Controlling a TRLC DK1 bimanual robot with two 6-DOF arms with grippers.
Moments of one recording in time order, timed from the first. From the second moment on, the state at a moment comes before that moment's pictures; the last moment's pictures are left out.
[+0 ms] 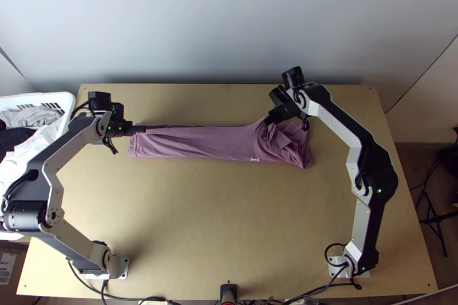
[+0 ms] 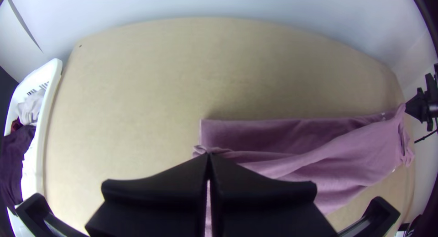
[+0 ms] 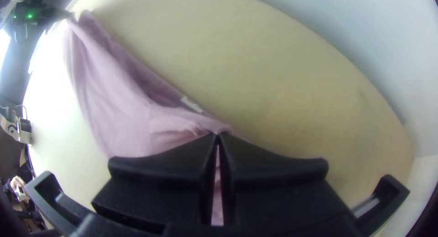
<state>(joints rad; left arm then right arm) 0.06 1.72 1.21 -0.41 0.07 0.05 0.35 2.09 1.78 -0.77 -0.20 -0.24</state>
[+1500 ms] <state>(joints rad) 0.02 1.74 1.29 -0.41 0.07 -0.01 0.36 1.99 1.75 -0.79 -0.19 -0.12</state>
